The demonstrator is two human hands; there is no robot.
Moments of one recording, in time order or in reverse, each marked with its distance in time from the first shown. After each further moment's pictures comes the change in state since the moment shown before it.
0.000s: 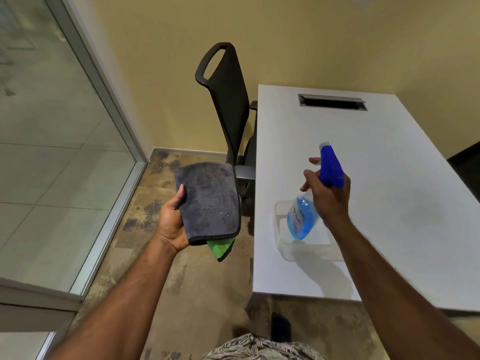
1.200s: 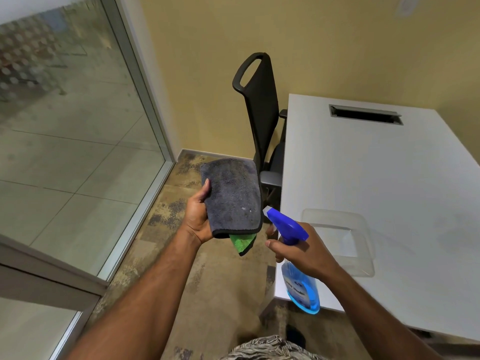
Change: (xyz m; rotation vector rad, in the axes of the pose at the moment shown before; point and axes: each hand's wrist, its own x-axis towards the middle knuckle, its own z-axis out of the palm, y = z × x) left_hand -0.008 0.019 -0.008 0.014 -0.009 0.042; right_hand -0.112 -0.029 0.045 -0.062 -0.742 0.106
